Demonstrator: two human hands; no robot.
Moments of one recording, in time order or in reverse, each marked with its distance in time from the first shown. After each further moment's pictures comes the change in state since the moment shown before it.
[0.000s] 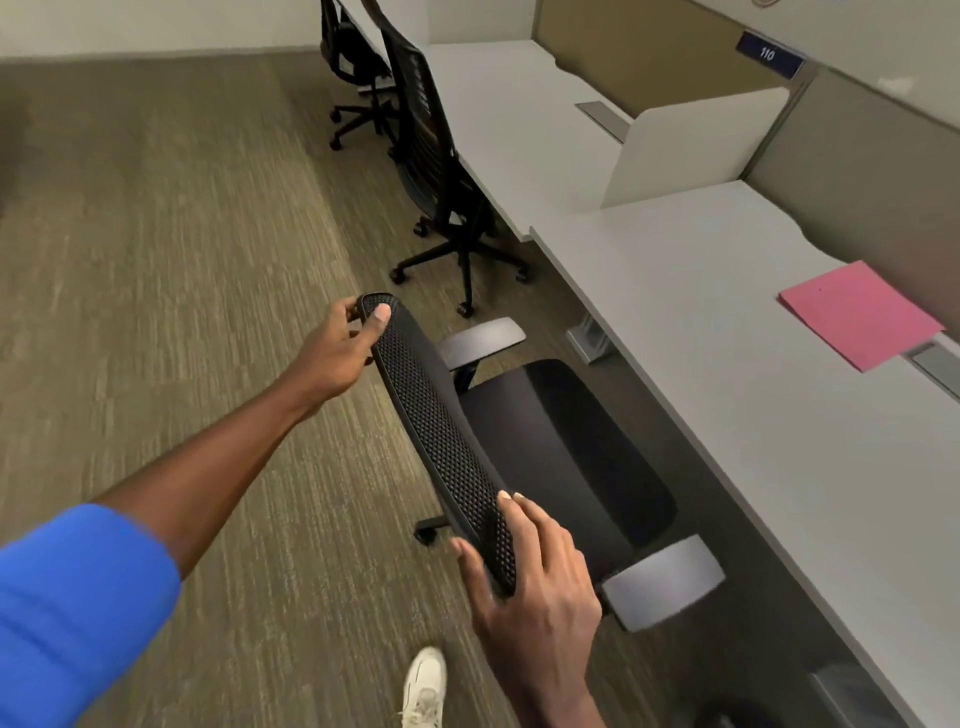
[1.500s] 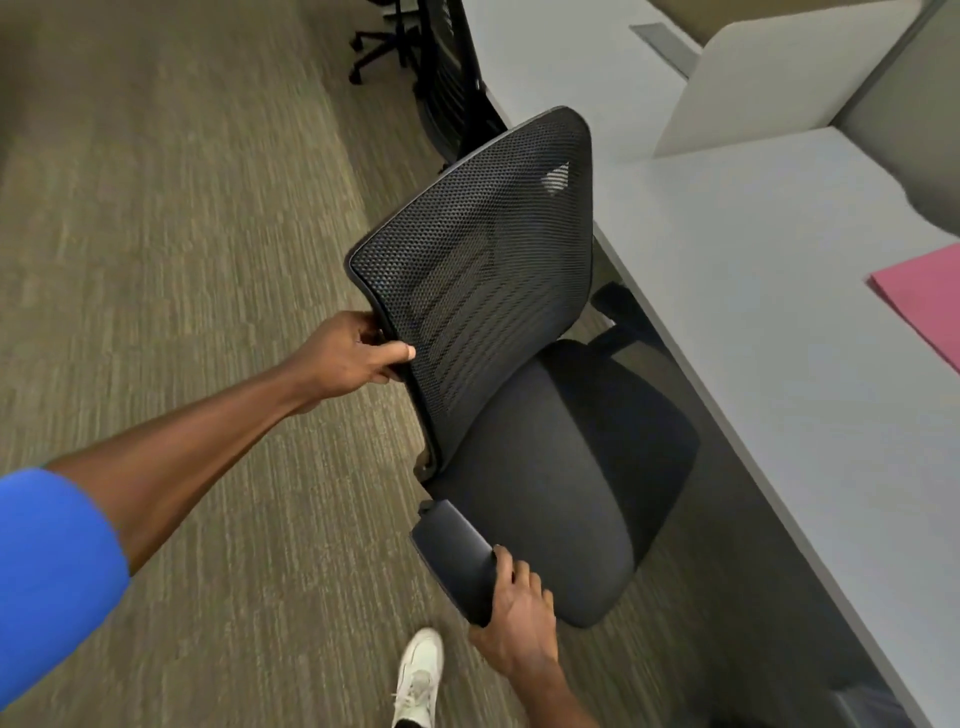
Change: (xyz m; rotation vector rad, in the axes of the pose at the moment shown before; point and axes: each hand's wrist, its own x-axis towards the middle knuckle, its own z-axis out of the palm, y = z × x) left_hand 0.066 -0.049 0.040 0.090 -0.215 -0.038; right_hand -0.027 0.149 0.200 -0.243 -0.969 0.237
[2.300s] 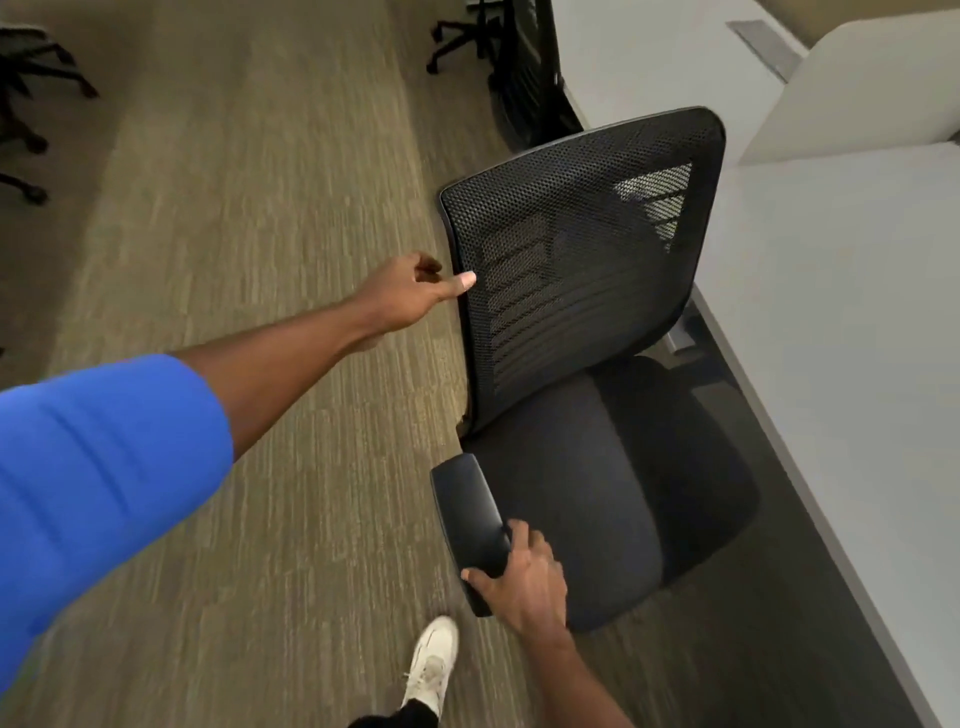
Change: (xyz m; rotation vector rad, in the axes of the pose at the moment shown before) left_hand 0.030 0.028 -0.024 0.022 0.182 -0.124; right_hand 0.017 -0.036 -0.046 0.155 0.009 -0.079
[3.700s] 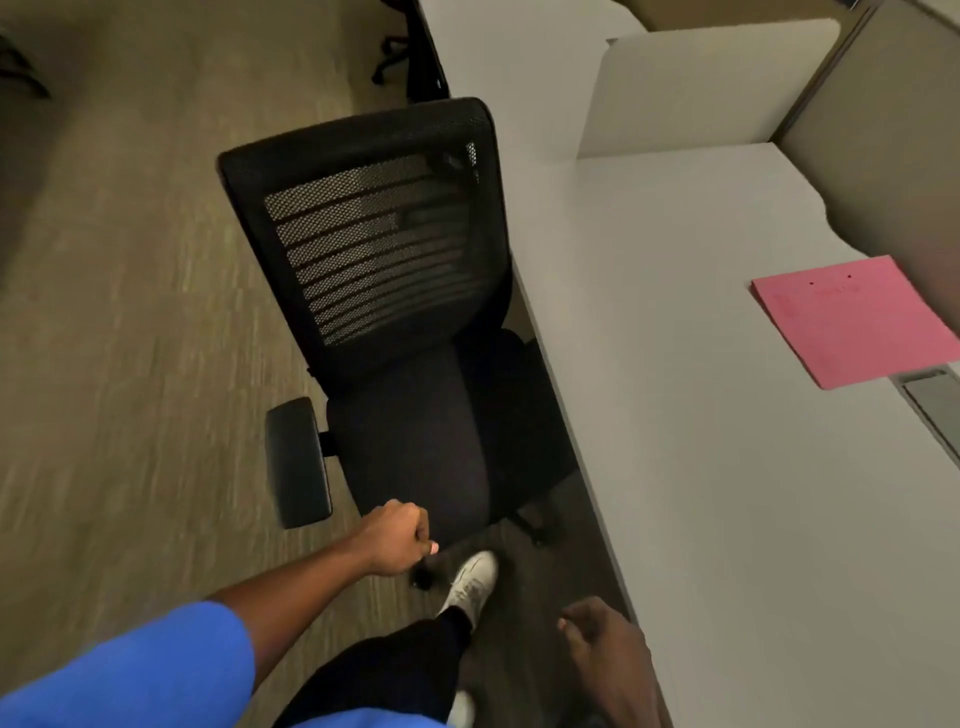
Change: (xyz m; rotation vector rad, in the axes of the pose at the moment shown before) left_hand -0.231 -0.014 0.399 0.632 -0.395 -0.169; right_hand -0.146 0.388 -0.178 0.180 0.053 0.206
